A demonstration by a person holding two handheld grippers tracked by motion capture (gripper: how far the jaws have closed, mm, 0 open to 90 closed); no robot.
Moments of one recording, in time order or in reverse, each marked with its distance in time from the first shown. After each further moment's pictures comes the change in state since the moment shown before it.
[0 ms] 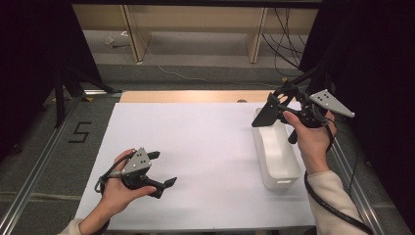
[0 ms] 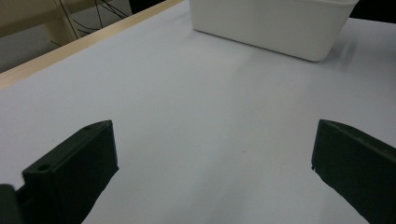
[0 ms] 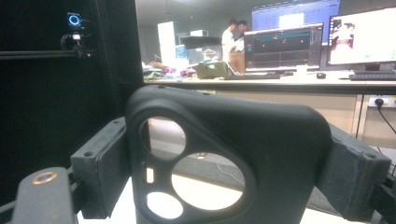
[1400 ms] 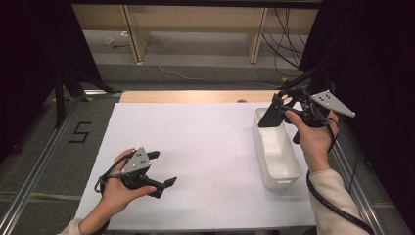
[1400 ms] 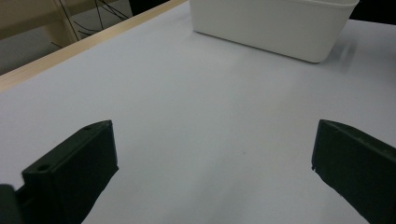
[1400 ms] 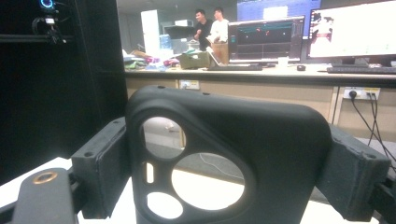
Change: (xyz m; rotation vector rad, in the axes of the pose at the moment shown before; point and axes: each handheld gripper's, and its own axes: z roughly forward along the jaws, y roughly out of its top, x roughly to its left) left arm 0.000 0.000 -0.001 -0.004 0.000 0.000; right arm -0.015 -0.007 0.000 0.040 -0.072 -0.028
